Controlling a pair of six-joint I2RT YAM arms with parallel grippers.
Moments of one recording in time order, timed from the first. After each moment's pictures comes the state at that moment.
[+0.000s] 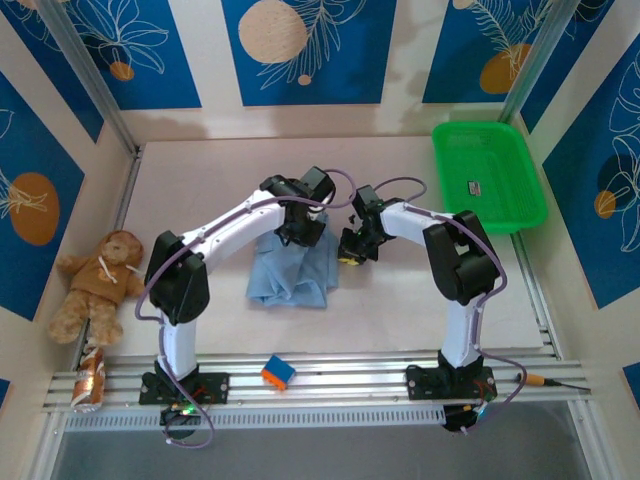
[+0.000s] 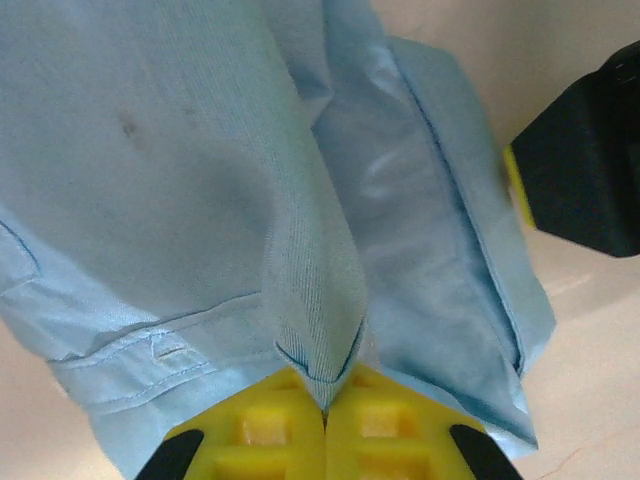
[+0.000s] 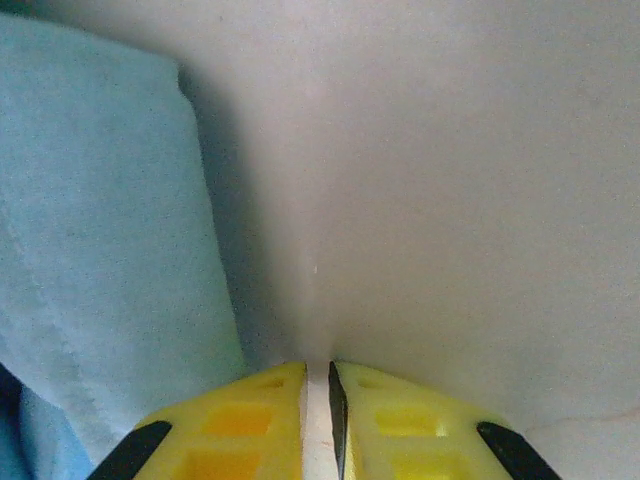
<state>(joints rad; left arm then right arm) -0.75 1.93 1.73 -1.09 -0.08 -0.26 0.45 1.95 1.23 -0.63 -0.40 0.63</state>
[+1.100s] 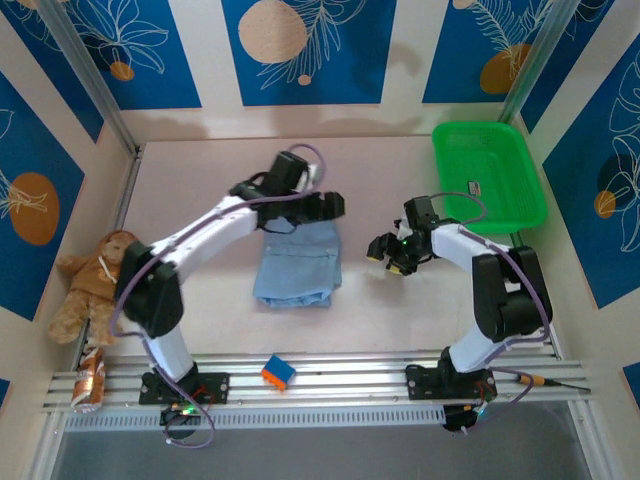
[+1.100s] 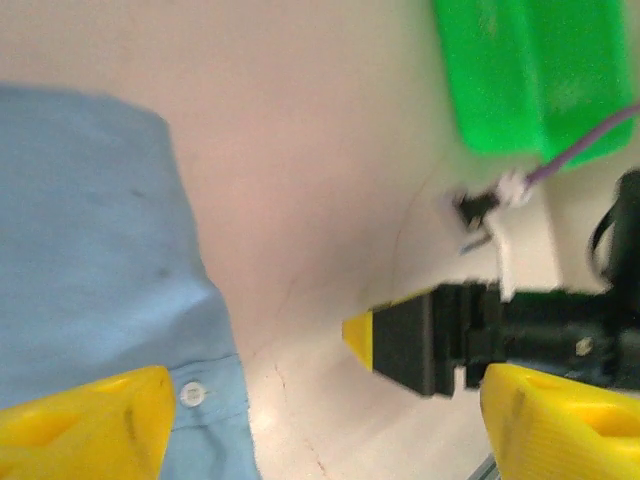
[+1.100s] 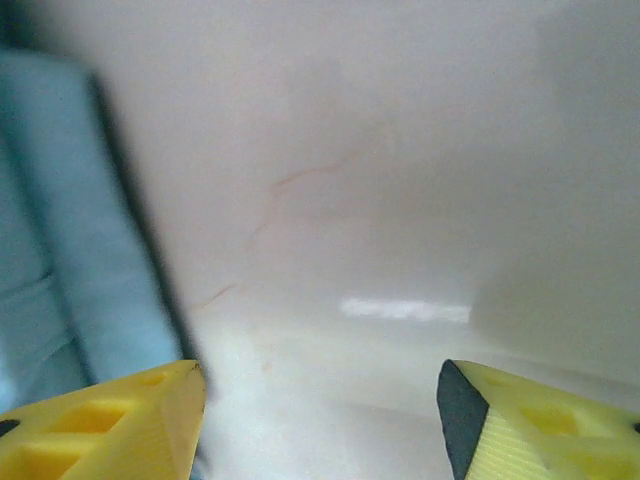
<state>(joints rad) -0.60 1.70 1.49 -0.54 0.32 -0.63 0.24 1.58 0.88 -0.52 -0.47 0.54</state>
